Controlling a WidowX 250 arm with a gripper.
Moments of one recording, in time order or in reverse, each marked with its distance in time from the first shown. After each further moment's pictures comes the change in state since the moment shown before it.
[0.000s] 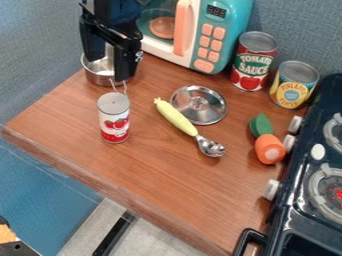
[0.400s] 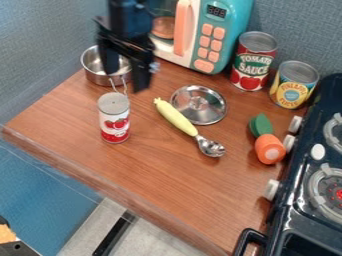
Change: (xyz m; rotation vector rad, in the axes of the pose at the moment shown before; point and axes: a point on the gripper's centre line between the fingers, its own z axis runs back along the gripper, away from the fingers) arm 0.019 -0.029 -0.017 -0.116 -0.012 -0.041
